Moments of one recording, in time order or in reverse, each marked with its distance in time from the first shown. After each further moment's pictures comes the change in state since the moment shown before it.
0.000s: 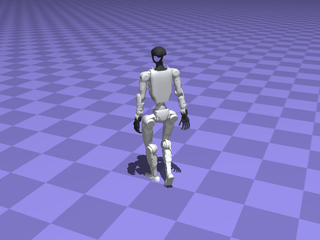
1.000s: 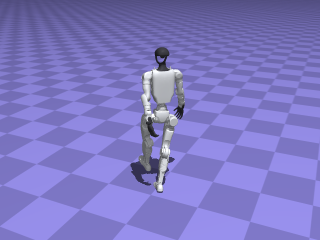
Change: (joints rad) left arm 0.362 -0.063 0.122 0.113 0.251 0.091 -0.152; right arm -0.302 -0.038 -0.044 -0.409 0.282 -0.110 0.009; waist -0.008 -0.092 0.058; left_leg -0.225 -0.120 -0.023 -0.156 0.052 -0.157; right_leg 0.350 0.044 0.059 -0.757 -0.430 -0.118
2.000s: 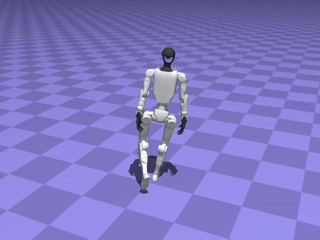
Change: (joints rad) left arm -0.133 0.041 -0.106 -0.046 0.100 -0.203 0.149; right arm 0.200 0.071 -0.178 0.307 0.005 0.077 0.012; waist -0.217 -0.004 -0.117; left_leg 0.207 0.102 -0.086 0.994 0.305 -0.188; right_leg -0.332 -0.163 -0.096 -0.020 0.113 -0.019
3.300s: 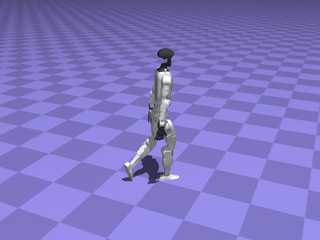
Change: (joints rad) left arm -0.003 0.015 -0.098 -0.130 -0.107 0.077 -0.170; right arm 0.046 0.006 0.024 0.125 0.008 -0.080 -0.119; waist -0.029 0.009 -0.010; left_leg 0.146 0.010 0.061 -0.166 0.065 -0.015; right_leg -0.084 0.030 0.083 0.047 0.041 0.023
